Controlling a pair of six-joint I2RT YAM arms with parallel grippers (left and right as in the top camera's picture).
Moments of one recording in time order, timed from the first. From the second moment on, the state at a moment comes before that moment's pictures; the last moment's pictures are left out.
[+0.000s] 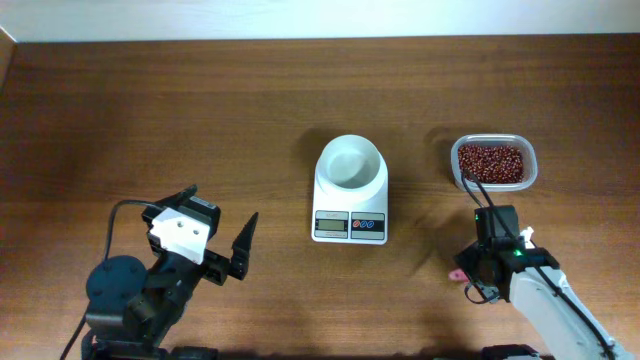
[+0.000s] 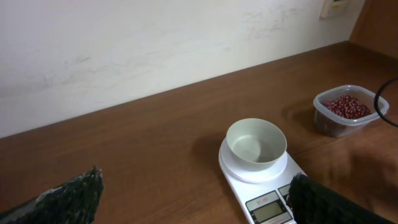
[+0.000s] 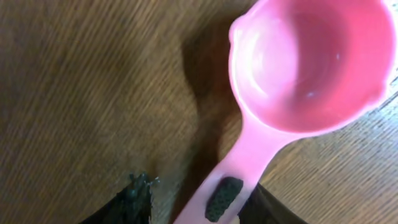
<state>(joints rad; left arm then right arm) -0.07 0.50 0.80 -0.58 0.31 0.15 0.05 1.23 0.47 -0.61 0.10 1.04</state>
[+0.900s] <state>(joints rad) -0.07 0.65 0.81 -0.70 0.37 -0.06 0.52 1.24 1.17 -1.08 -0.50 0.01</state>
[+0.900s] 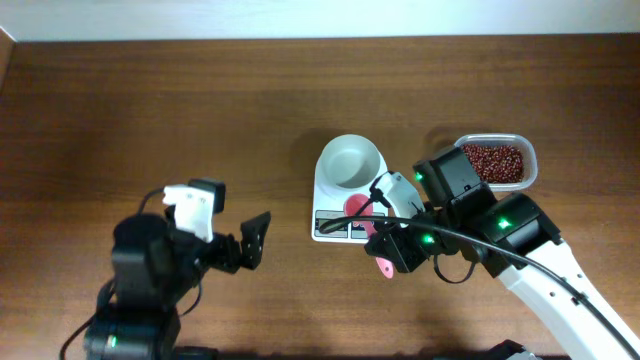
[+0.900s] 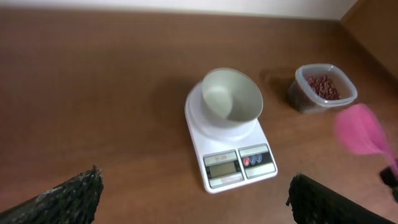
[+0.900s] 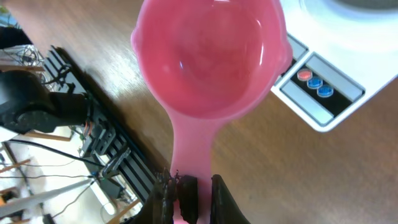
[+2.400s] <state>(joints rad) -0.07 0.93 0.81 -0.56 0.93 -0.23 0.68 1.39 1.20 -0.78 -0.77 0.07</state>
